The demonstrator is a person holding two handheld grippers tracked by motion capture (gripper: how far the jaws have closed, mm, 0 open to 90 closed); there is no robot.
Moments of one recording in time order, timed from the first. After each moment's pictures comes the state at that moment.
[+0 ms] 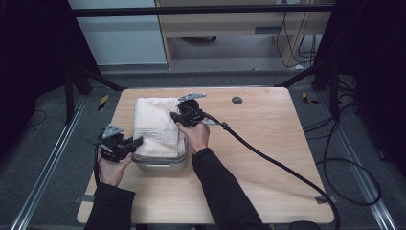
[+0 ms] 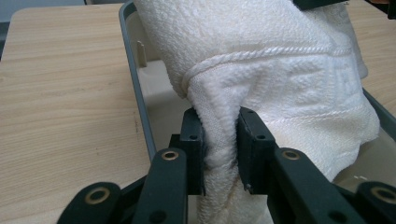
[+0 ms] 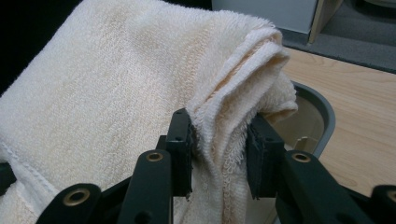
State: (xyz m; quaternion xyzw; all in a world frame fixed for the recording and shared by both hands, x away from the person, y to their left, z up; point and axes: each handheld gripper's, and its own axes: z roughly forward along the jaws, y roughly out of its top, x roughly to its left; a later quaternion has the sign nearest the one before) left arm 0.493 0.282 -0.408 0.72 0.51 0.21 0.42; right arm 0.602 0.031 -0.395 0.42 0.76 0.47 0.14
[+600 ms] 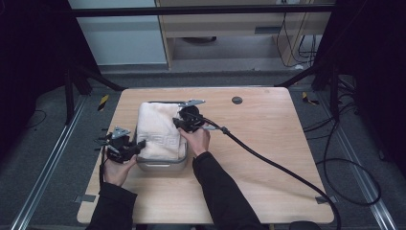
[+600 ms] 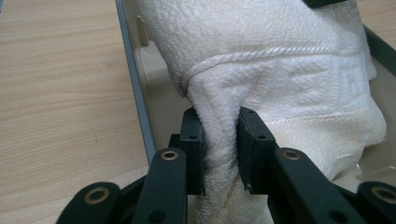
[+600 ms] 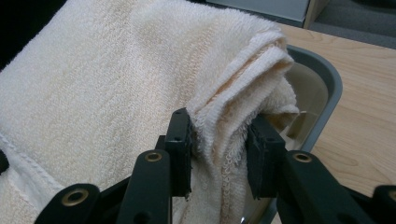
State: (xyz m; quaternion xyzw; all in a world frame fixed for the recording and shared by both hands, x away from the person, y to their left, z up) left arm 0.502 0.274 -0.428 0.74 0.52 0.22 0.38; right arm 0.603 0.032 -0.422 0.42 0.77 0.45 0.15
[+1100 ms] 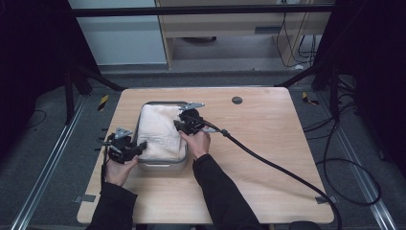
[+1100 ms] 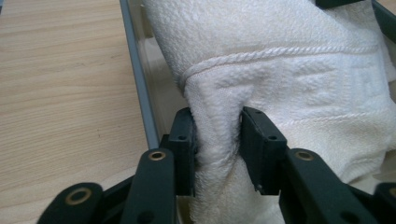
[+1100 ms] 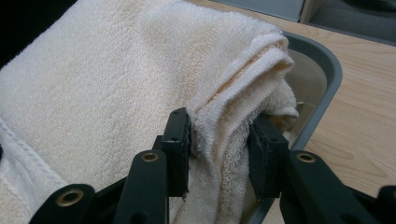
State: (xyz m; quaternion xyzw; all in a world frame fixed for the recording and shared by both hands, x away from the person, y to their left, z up) left arm 0.505 0.272 -0.434 0.74 0.52 0.22 0.36; right arm 0.601 0.031 -0.433 0.41 0.78 0.44 0.17
